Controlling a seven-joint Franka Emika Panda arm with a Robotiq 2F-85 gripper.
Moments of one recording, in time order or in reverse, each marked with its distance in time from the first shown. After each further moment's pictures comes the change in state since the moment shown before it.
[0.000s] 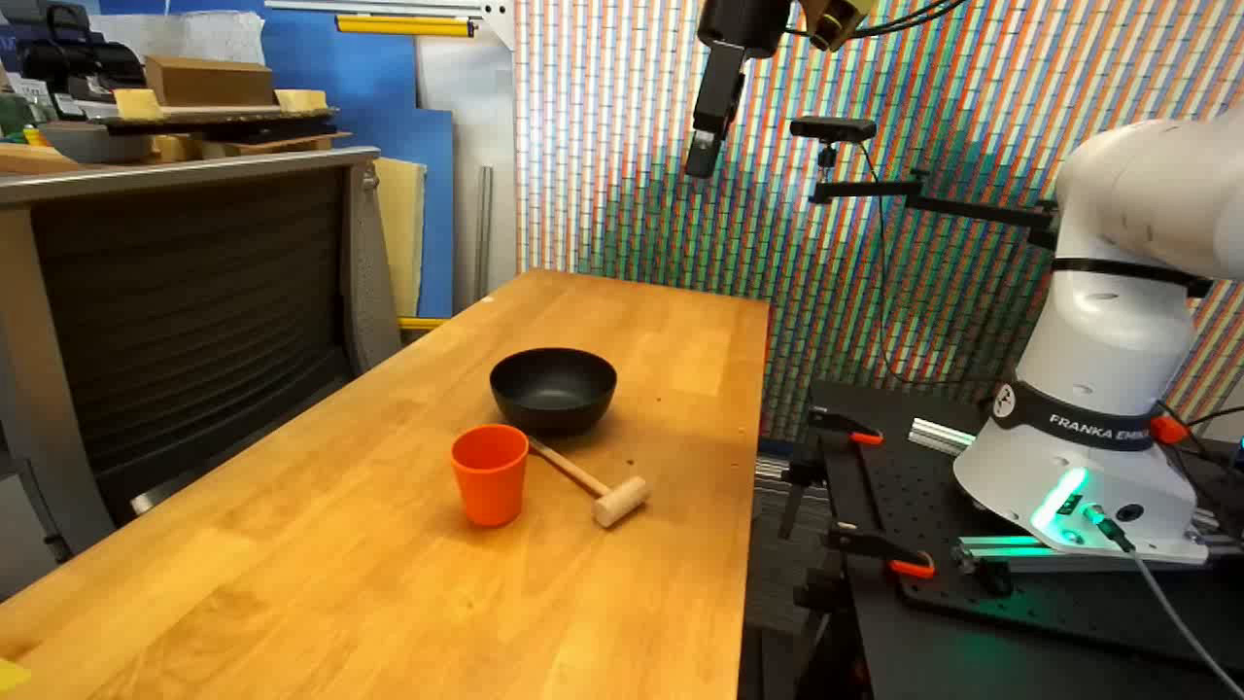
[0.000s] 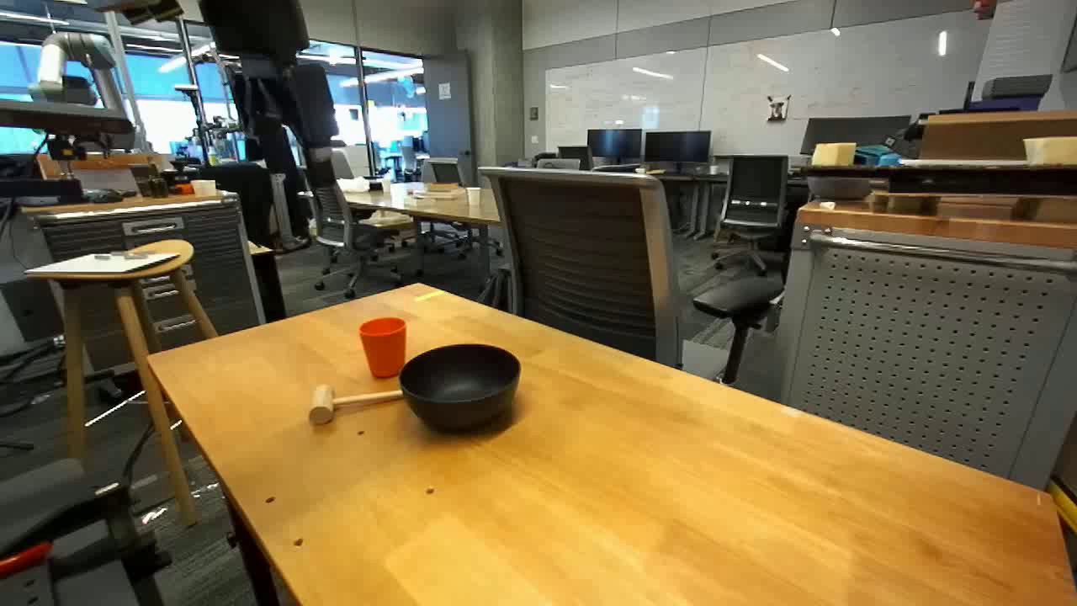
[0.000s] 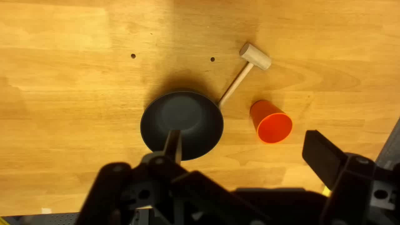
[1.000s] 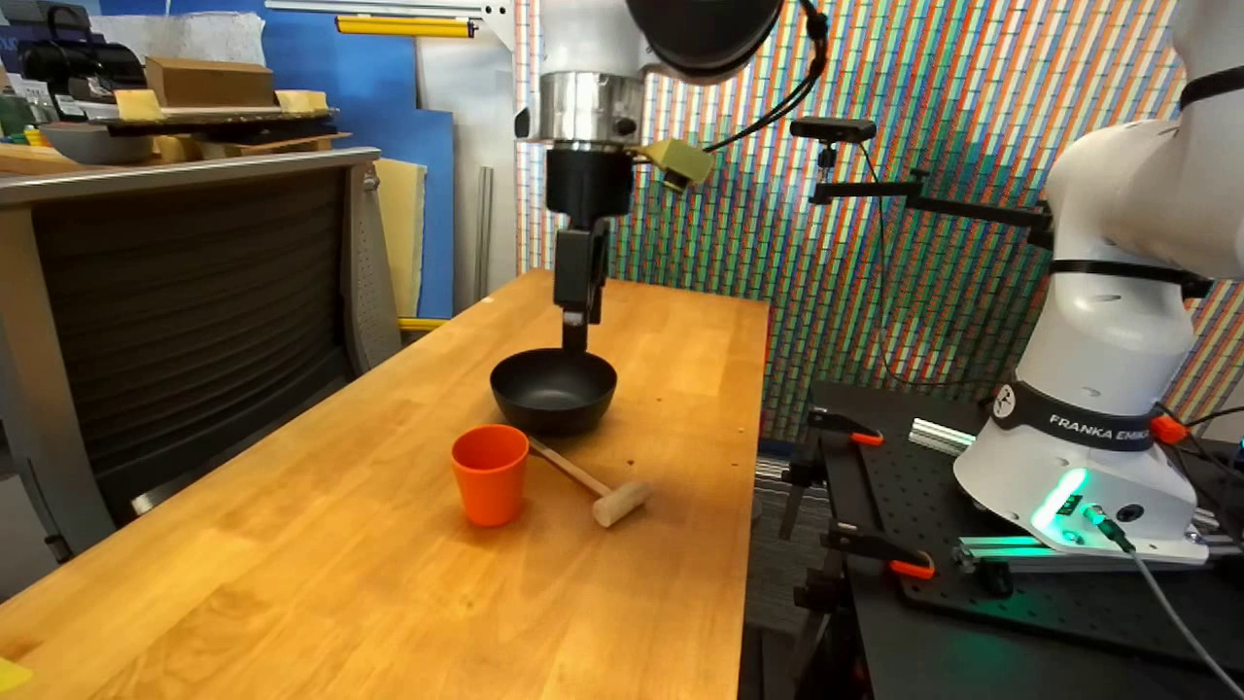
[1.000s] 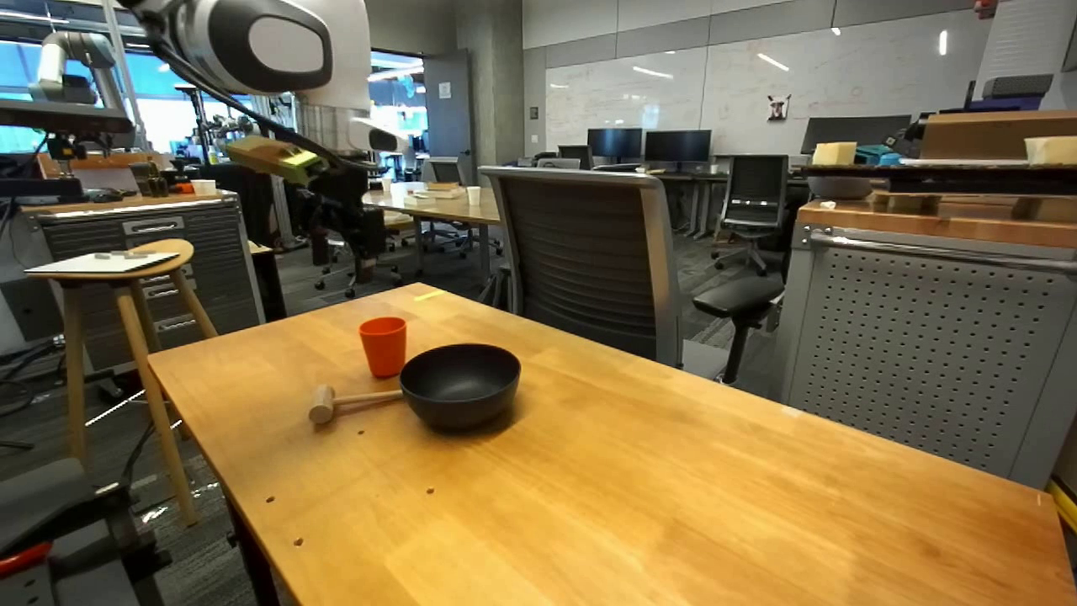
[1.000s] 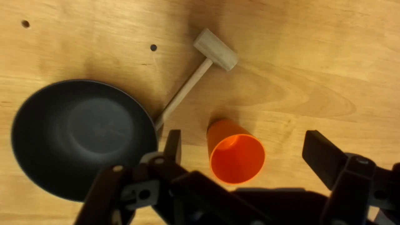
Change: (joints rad) arm 0.102 0.588 0.114 0.246 0.079 0.178 0.000
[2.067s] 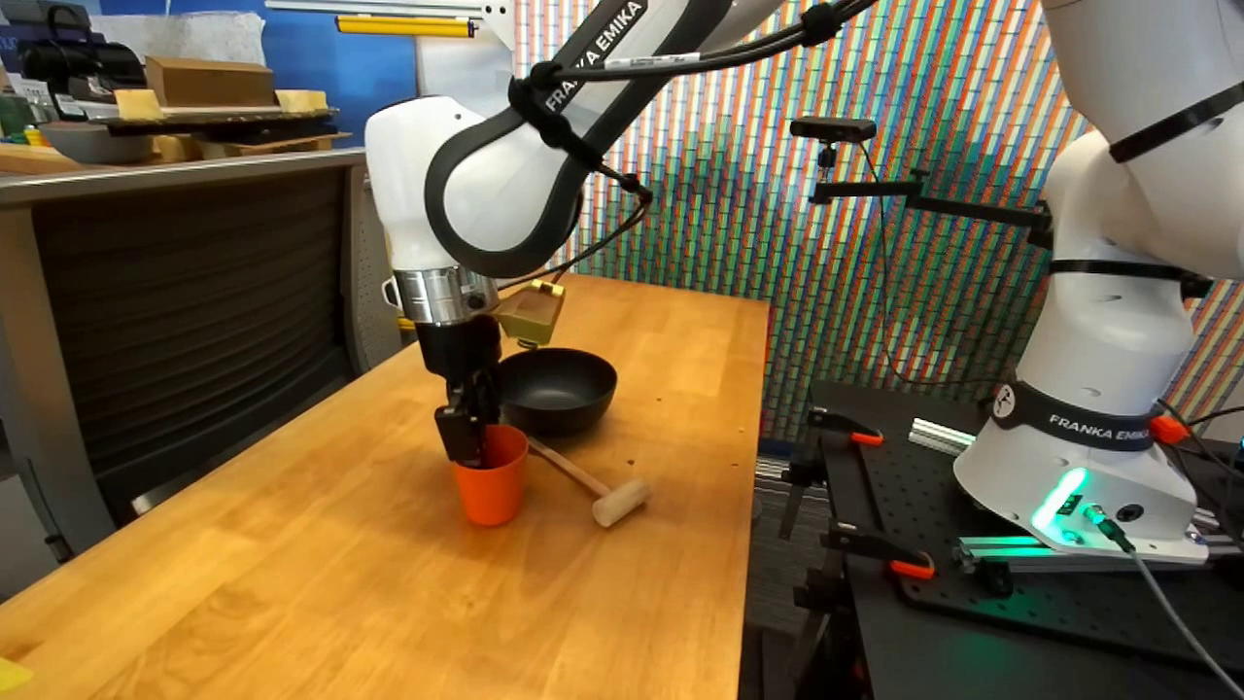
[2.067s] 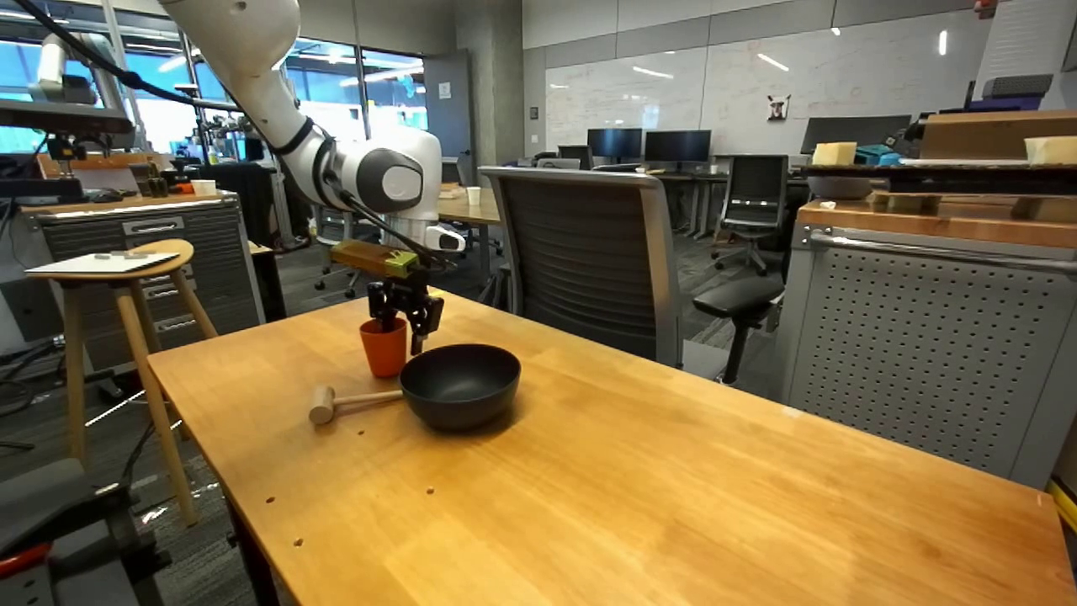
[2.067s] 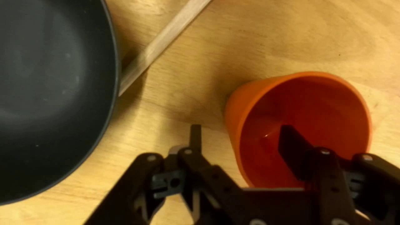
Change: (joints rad) arm 0.013 0.607 0.025 0.504 -0.162 -0.030 0.029
